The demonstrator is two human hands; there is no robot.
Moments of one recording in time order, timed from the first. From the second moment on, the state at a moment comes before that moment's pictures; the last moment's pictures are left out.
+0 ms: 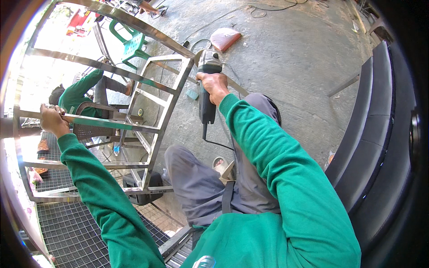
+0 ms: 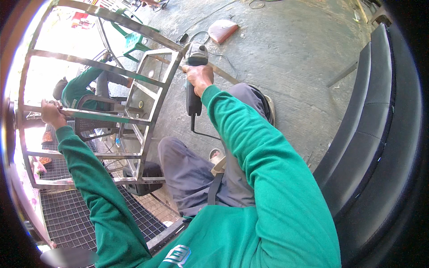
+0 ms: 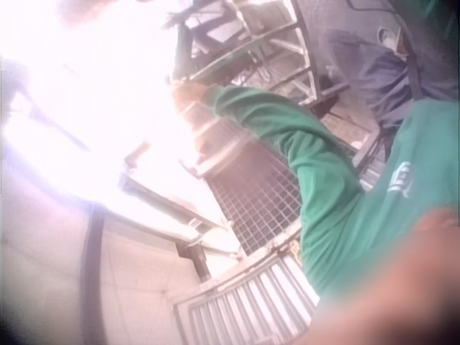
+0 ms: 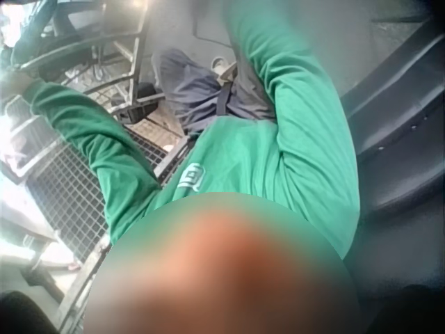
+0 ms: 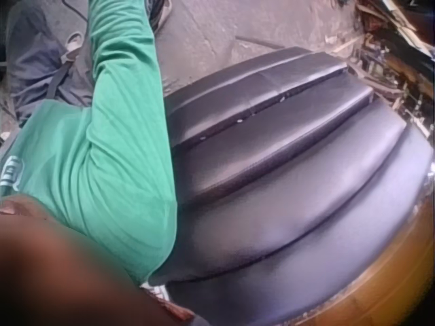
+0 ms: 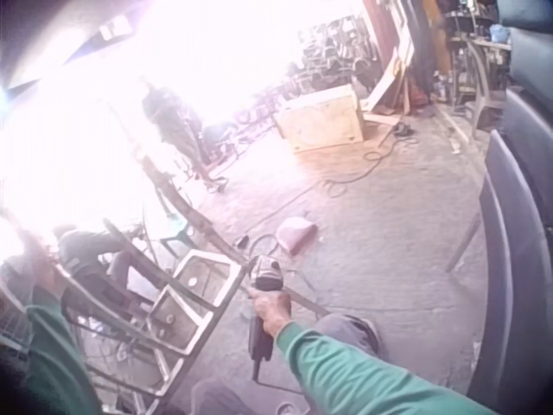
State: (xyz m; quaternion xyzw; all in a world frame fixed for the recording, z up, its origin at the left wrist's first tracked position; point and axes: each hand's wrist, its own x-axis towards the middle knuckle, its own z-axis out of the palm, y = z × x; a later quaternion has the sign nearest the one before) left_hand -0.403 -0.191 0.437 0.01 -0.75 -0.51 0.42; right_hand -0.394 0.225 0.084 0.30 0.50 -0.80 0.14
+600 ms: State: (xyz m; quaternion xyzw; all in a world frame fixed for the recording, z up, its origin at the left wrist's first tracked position) left_hand -0.397 -0.166 0.439 0.05 -0.75 -0.50 0.44; right_hand -0.391 0.227 0.080 0.29 0.54 -0.77 0.14
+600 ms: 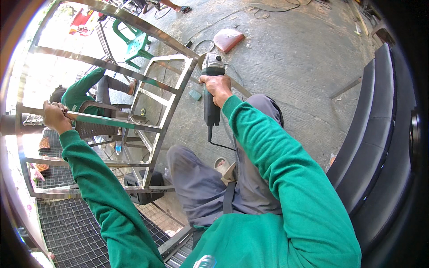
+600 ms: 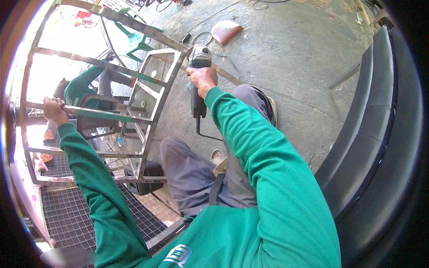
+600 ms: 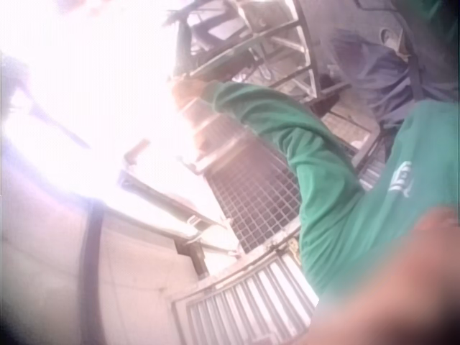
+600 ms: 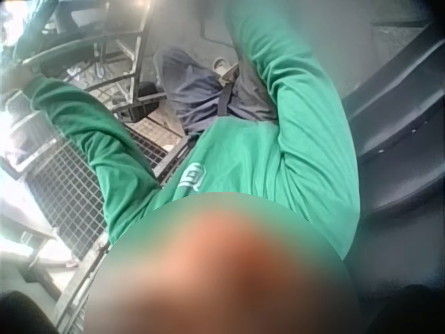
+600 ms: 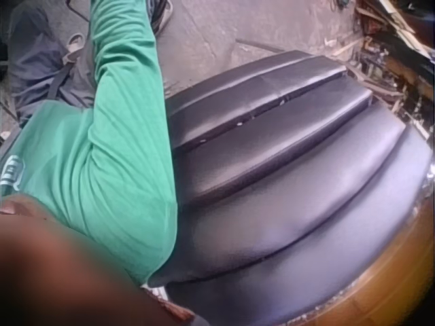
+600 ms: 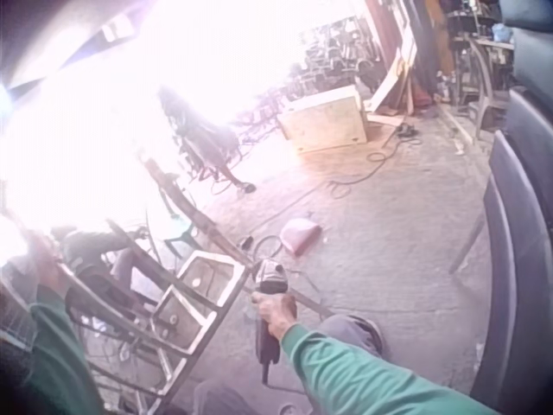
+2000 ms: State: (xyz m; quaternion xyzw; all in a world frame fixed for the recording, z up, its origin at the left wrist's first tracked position) left_hand -0.403 -0.154 0.442 0.04 -0.75 -0.50 0.43; right_hand -0.385 0.240 0.083 0.27 0.60 -0.73 0.18
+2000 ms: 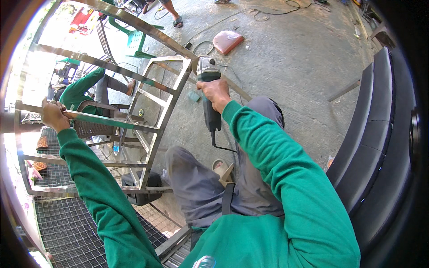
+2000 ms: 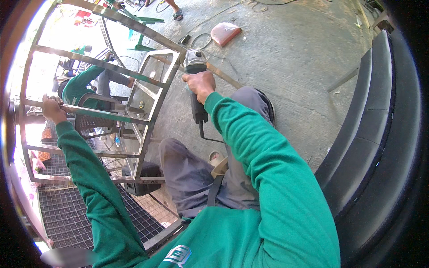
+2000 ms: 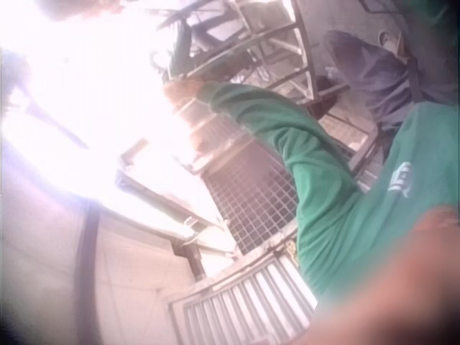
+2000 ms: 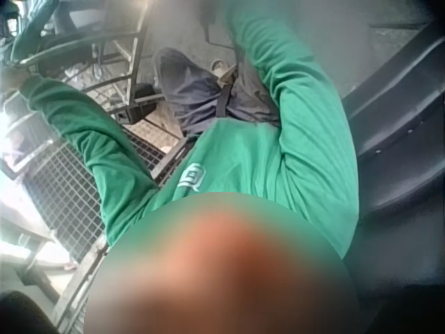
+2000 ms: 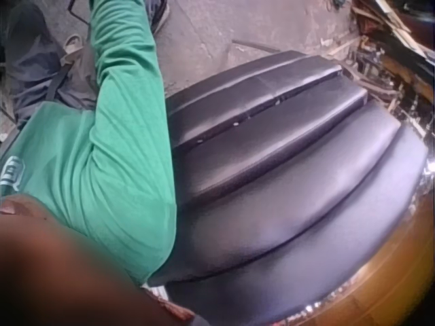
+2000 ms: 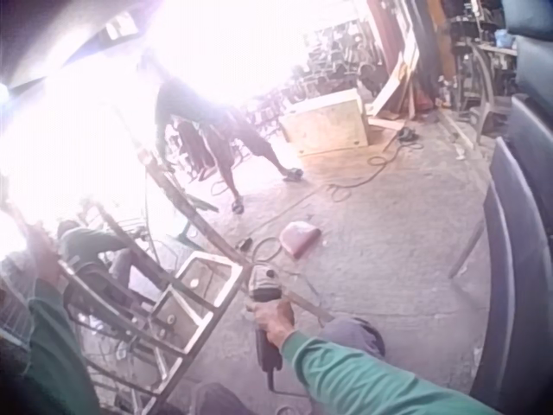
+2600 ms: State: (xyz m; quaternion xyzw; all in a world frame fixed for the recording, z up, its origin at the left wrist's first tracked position) left_hand -0.400 -0.149 0.443 0.08 -0.74 -0.49 0.46; right_hand -0.382 0.258 0.099 0.28 0.47 -0.82 0.15
